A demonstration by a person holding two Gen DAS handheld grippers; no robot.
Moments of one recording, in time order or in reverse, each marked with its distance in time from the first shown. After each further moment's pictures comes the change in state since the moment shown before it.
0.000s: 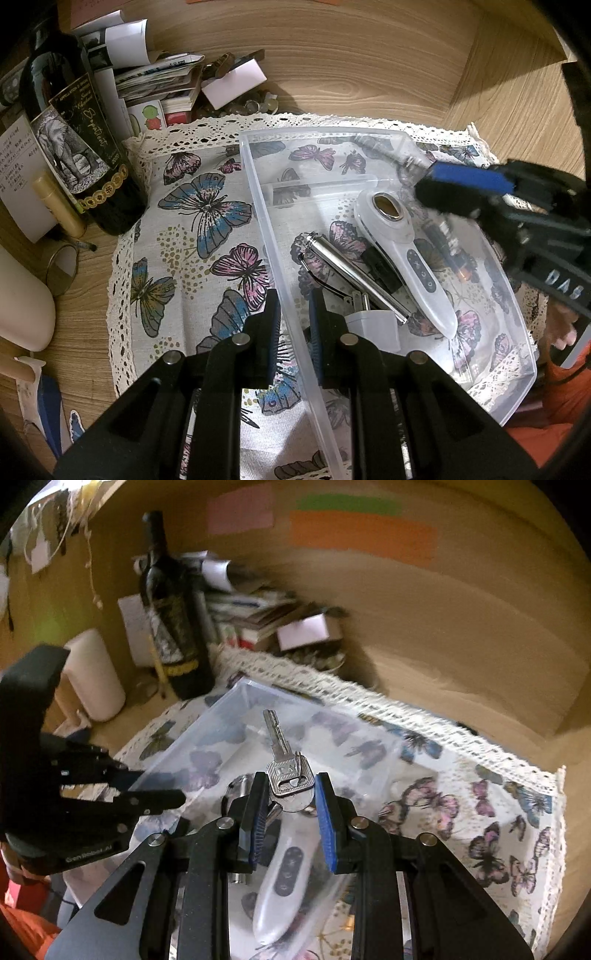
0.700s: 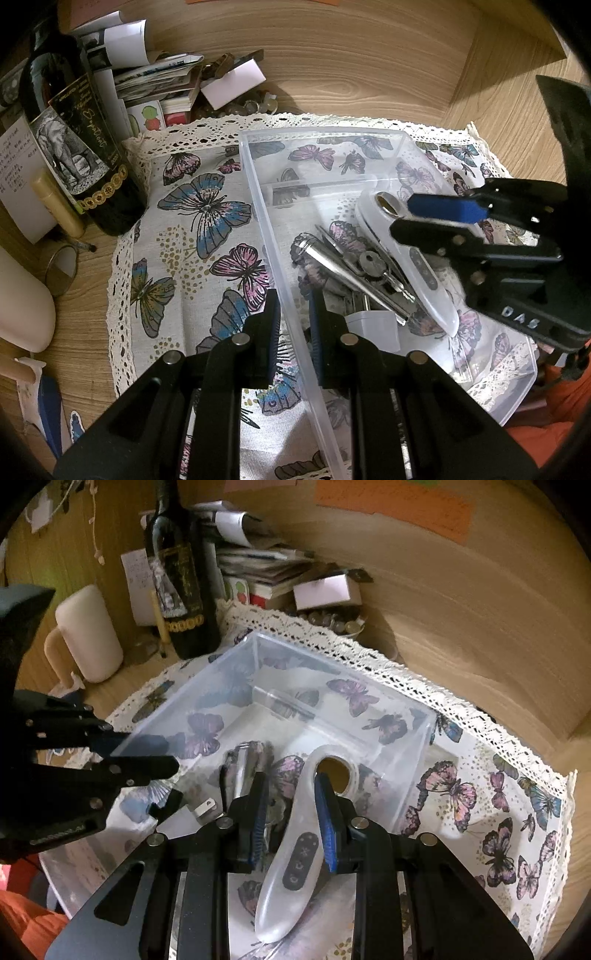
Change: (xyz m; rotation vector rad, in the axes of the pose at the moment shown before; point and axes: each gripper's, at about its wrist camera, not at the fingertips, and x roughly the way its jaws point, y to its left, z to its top) left arm 0.000 0.000 0.000 0.000 0.000 0.001; right arm 0.020 0.007 -0.009 -0.063 0.096 -0.012
